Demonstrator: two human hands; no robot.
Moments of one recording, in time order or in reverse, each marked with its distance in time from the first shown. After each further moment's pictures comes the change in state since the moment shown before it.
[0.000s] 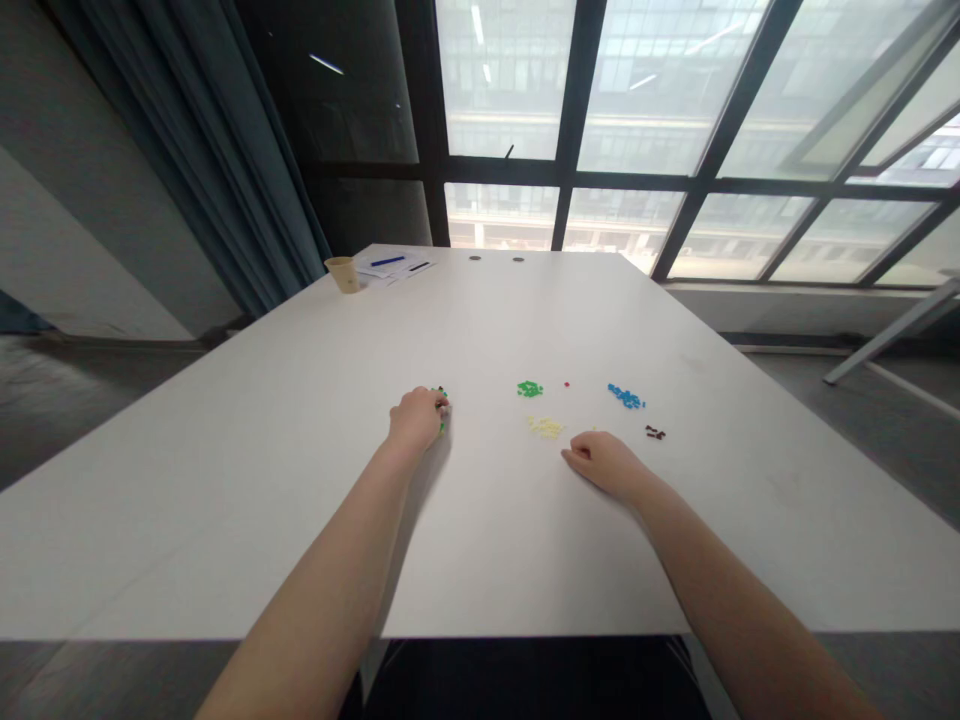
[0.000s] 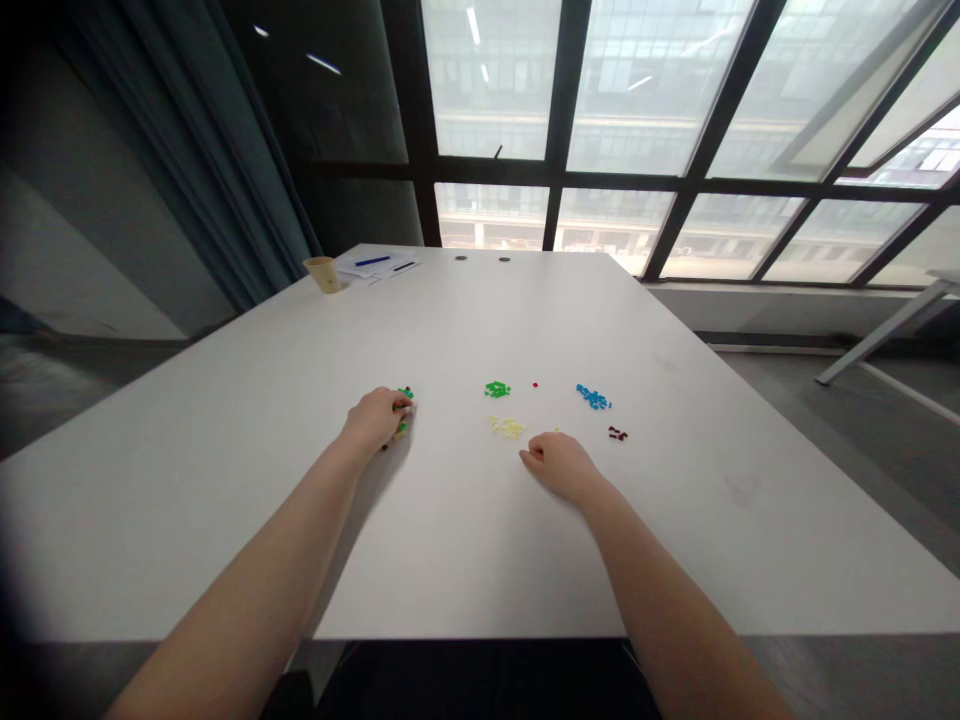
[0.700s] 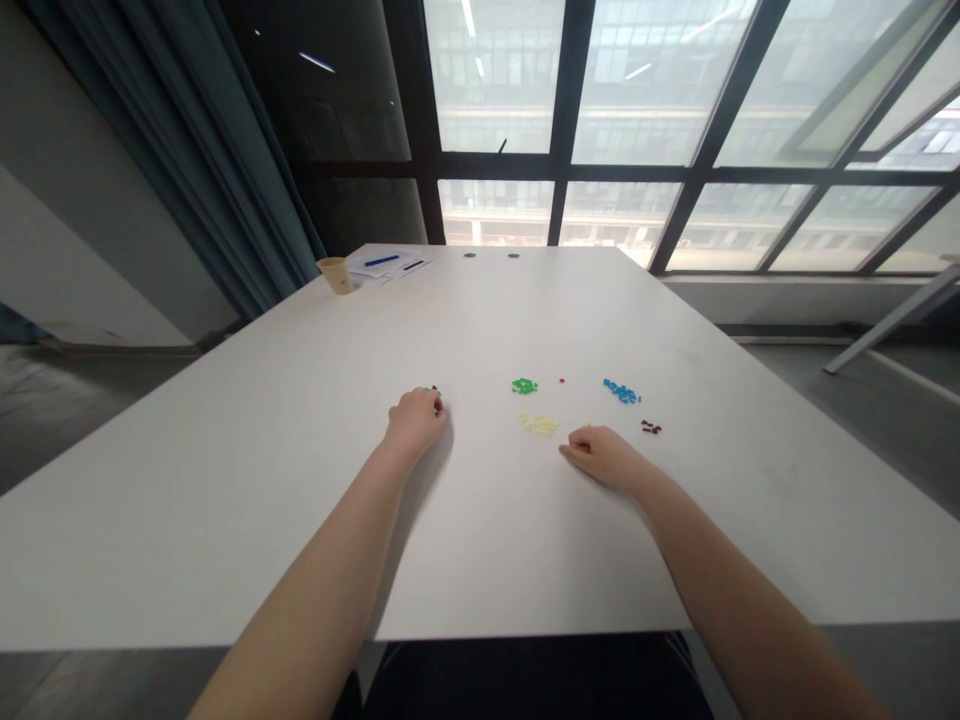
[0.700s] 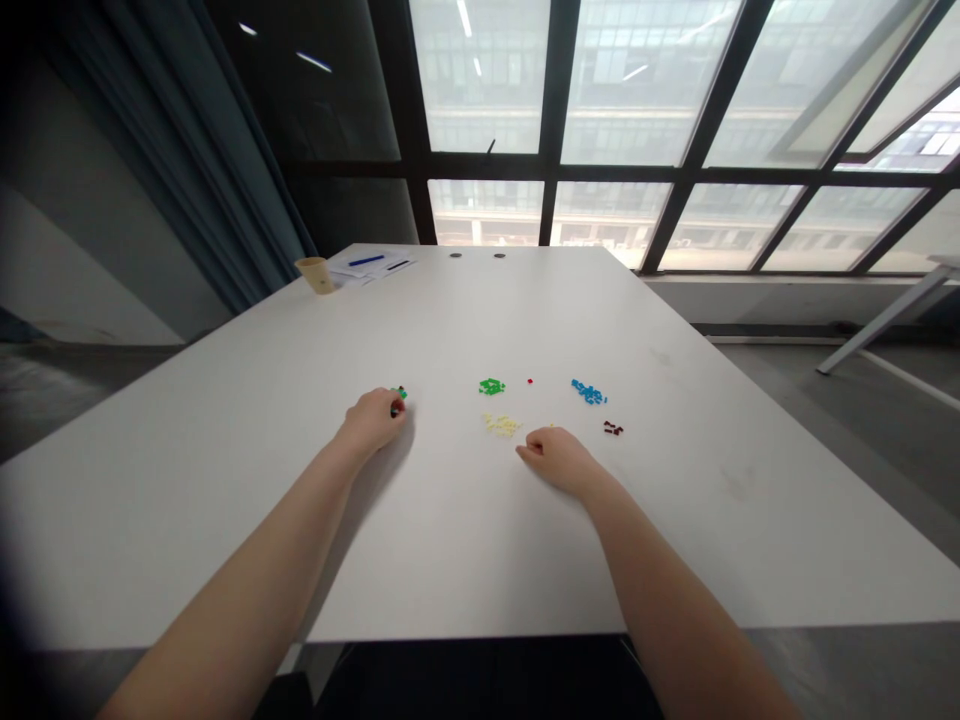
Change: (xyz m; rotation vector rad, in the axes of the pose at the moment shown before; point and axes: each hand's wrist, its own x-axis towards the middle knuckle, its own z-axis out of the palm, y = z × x) left_hand -0.007 0.012 -0.003 0.081 0.018 0.065; right_hand -0.002 0.004 -0.009 0.107 -0.053 -0.025
